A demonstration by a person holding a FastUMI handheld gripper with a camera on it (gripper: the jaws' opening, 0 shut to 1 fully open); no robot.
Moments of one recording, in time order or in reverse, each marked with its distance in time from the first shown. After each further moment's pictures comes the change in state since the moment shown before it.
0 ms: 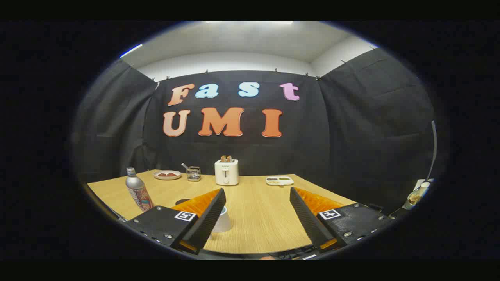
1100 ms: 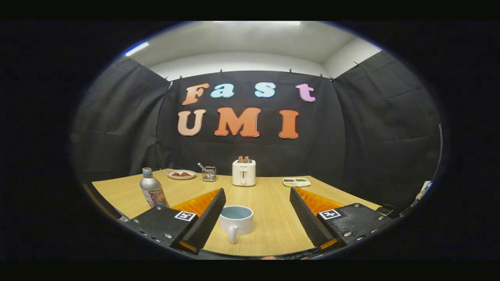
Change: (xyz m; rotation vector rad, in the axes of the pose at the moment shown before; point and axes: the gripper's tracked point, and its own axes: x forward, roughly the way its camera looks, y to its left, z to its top) arm 0.004 0.060 0.001 0.003 0.002 0.096
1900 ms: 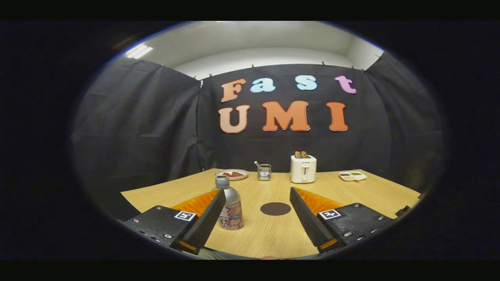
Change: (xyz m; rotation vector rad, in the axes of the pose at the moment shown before) arm 0.010 0.183 -0.011 0.031 0.052 0.253
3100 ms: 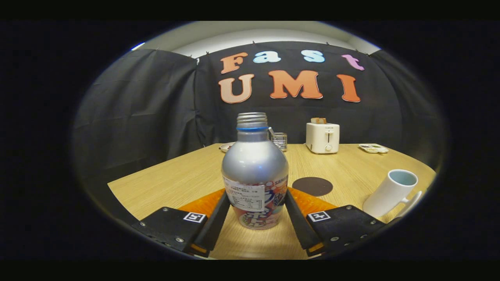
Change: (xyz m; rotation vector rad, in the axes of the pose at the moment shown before) arm 0.074 0.062 -0.109 0.038 0.215 -0.005
